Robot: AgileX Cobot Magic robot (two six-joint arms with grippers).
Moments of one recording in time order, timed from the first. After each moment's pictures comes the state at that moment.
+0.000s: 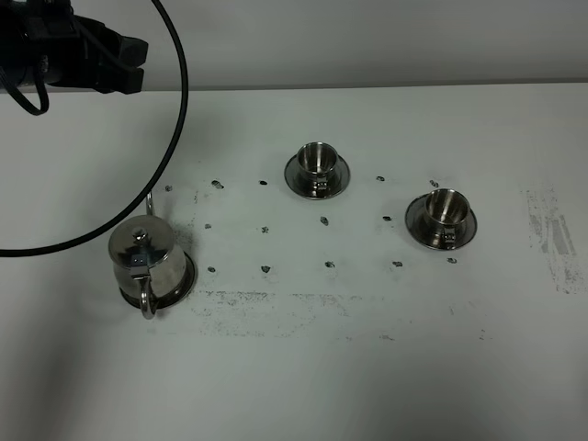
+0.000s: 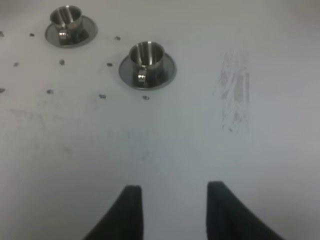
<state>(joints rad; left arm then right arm) -0.13 1.58 -1.21 -0.81 0.28 1.05 0.11 0.02 -0.52 0.10 1.12 -0.08</state>
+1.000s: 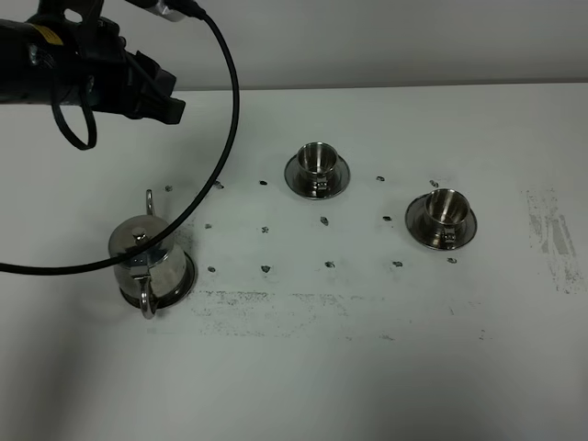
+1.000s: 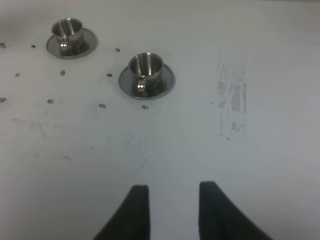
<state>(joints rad) -0.29 1.58 -1.24 -0.24 0.37 0.48 0.11 -0.01 -0.52 0.10 1.12 -0.08</state>
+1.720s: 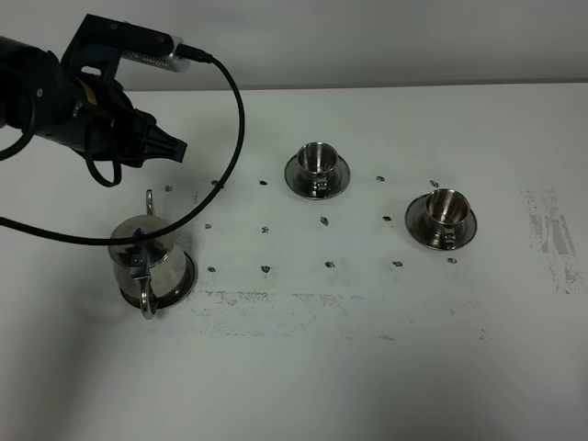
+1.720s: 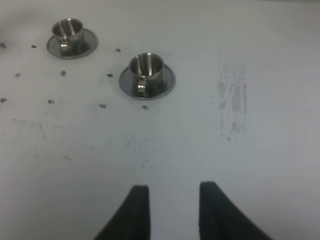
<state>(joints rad) -0.31 1.72 -1.25 0.12 0.50 -0.02 0.11 -0.01 -0.52 0.10 1.12 -0.08</state>
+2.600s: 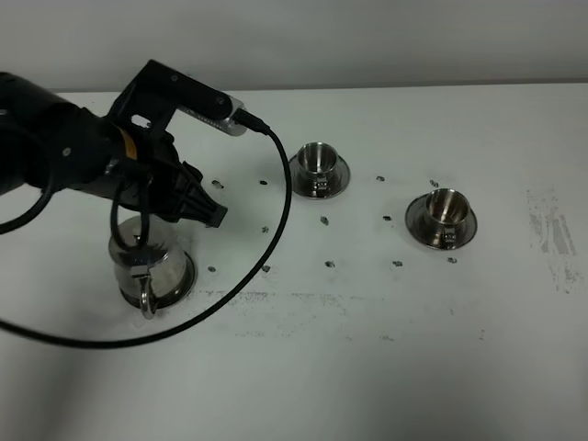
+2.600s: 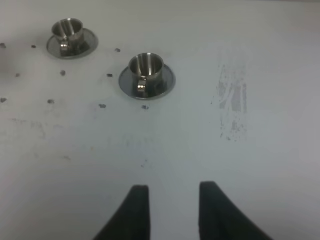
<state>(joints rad) -0.48 1.56 -1.07 0.10 0.51 0.03 0.11 -0.01 -0.52 0.10 1.12 -0.08</state>
